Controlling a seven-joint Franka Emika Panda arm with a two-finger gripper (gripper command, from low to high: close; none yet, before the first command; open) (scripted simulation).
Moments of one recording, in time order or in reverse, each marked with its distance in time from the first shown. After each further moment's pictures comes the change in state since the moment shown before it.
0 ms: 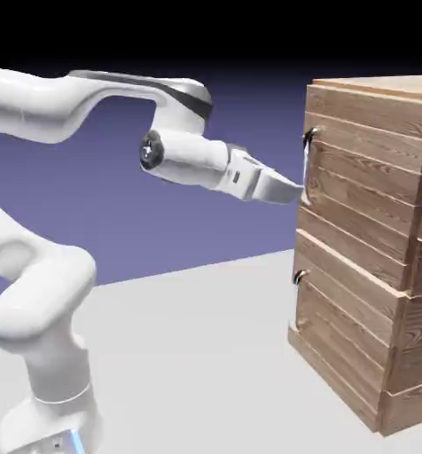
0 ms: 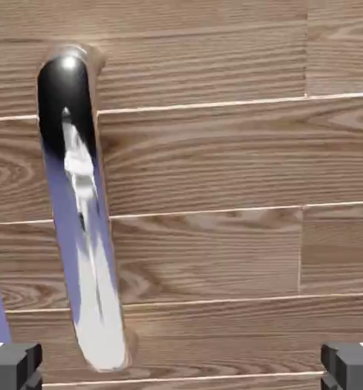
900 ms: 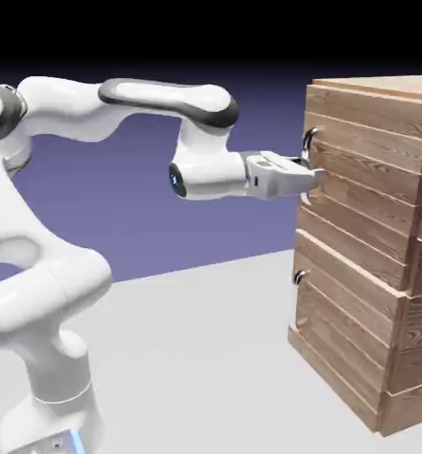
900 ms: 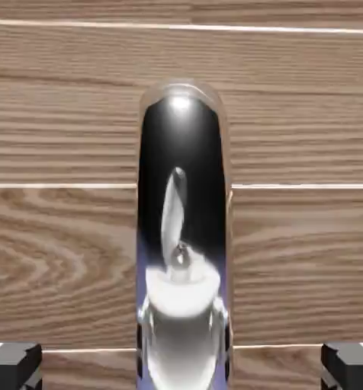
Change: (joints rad) arm -0.369 0.034 0.330 0.205 0.823 -0.102 -0.673
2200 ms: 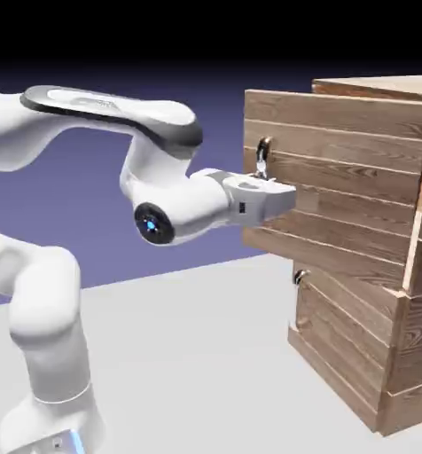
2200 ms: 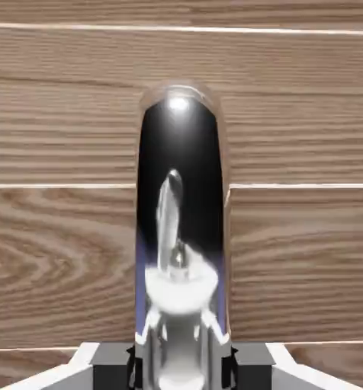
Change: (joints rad) arm 0.801 -0.161 -1.114 -0.447 -1.114 -0.423 0.264
